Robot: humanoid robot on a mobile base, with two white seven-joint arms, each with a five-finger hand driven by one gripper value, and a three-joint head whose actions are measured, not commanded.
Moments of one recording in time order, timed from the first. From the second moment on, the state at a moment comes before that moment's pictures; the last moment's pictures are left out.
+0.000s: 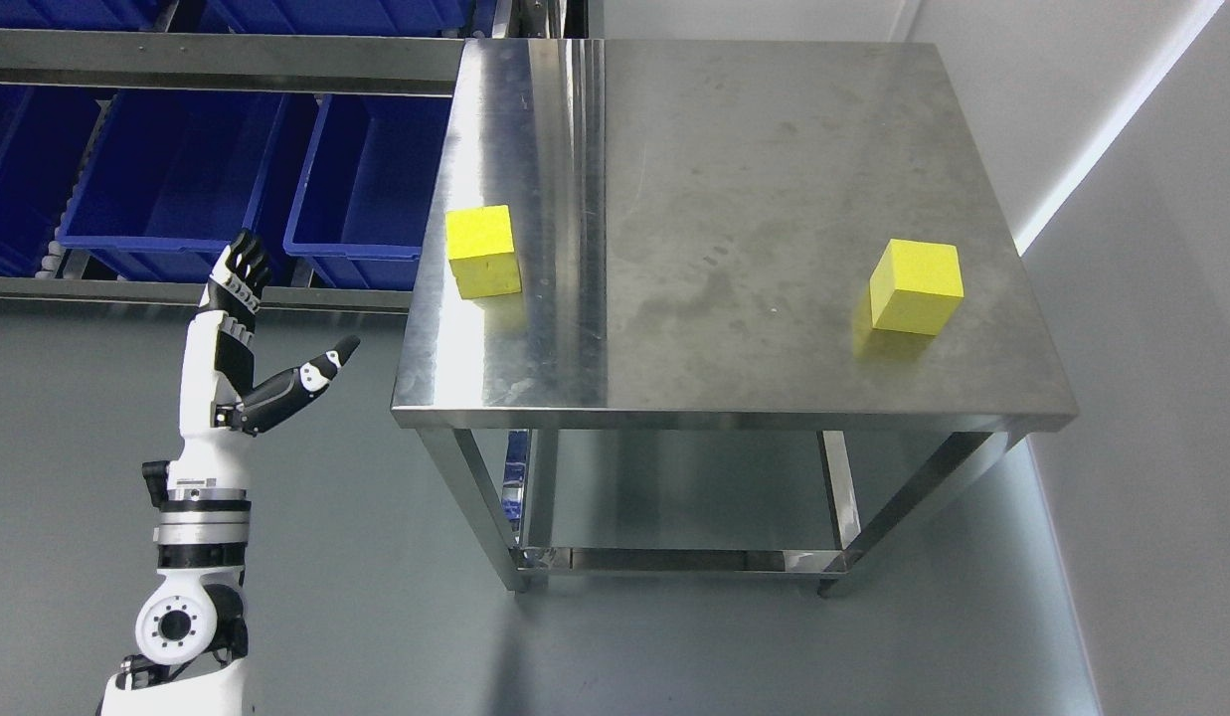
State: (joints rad) left arm -0.09 0.00 0.23 -1.56 0.00 -0.39 -0.20; right arm 0.00 0.00 -0.09 0.00 0.00 -0.10 0.02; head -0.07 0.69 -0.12
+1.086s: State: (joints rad) left arm -0.32 0.06 0.20 -1.52 0.00 -0.06 -0.43; right arm 0.00 0.00 -0.09 0.00 0.00 -0.10 0.02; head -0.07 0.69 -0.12
